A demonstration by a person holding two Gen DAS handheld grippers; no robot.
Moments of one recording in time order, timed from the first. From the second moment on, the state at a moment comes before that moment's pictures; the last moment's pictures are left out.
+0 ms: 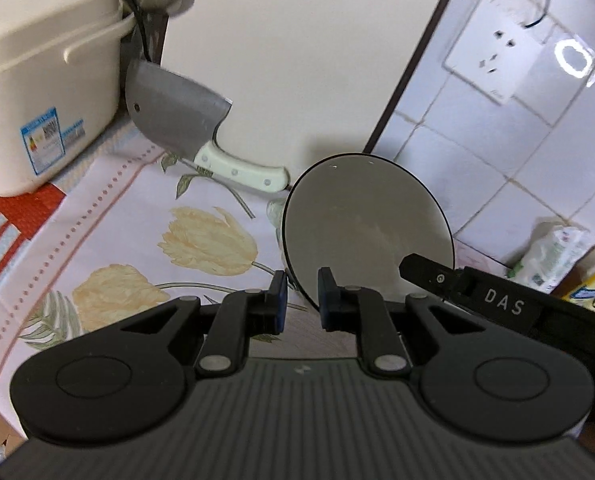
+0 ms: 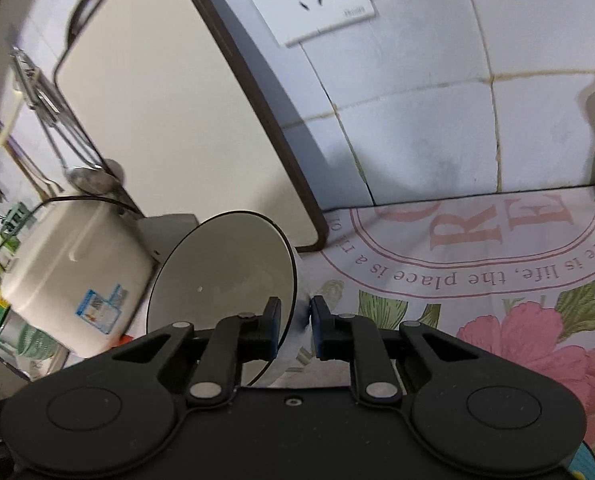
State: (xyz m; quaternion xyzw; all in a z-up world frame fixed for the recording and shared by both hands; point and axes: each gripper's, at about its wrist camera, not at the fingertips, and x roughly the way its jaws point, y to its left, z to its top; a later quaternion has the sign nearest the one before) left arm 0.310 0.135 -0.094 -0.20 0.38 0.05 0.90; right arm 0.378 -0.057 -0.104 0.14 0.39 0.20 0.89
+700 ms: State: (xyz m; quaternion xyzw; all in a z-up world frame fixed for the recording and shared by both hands) left arm 0.221 0.038 -0.013 -0.18 0.38 -0.02 0.91; right arm 0.259 -0.147 -0.019 0.16 0.36 0.16 0.91
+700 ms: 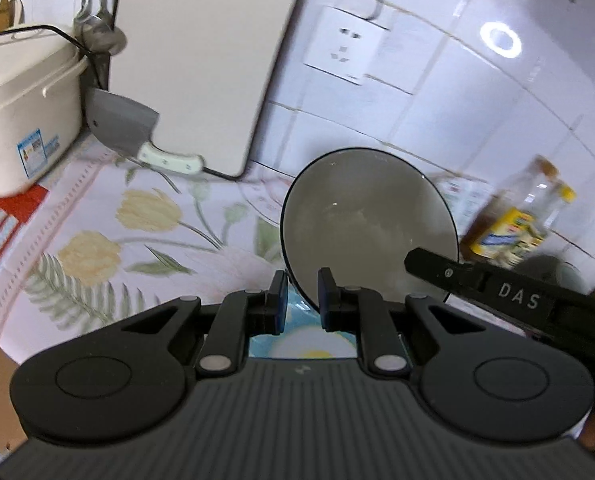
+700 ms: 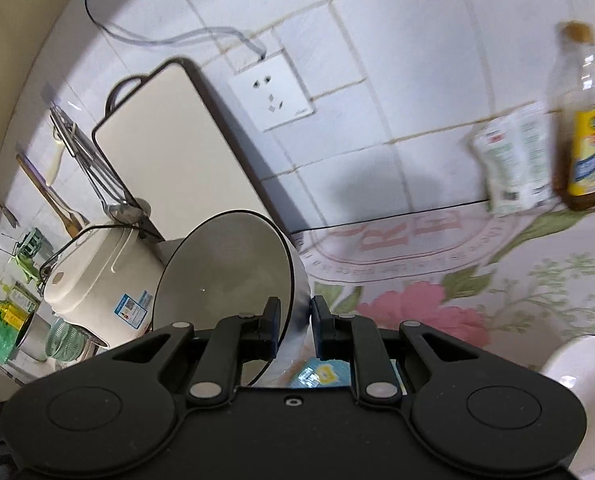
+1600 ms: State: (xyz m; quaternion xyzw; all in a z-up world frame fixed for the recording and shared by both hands) left arm 0.187 -0.129 -0.023 -0.10 0.44 -0.12 0.88; right arm 0.165 -0.295 -0.007 0.12 0.34 0.08 0.93
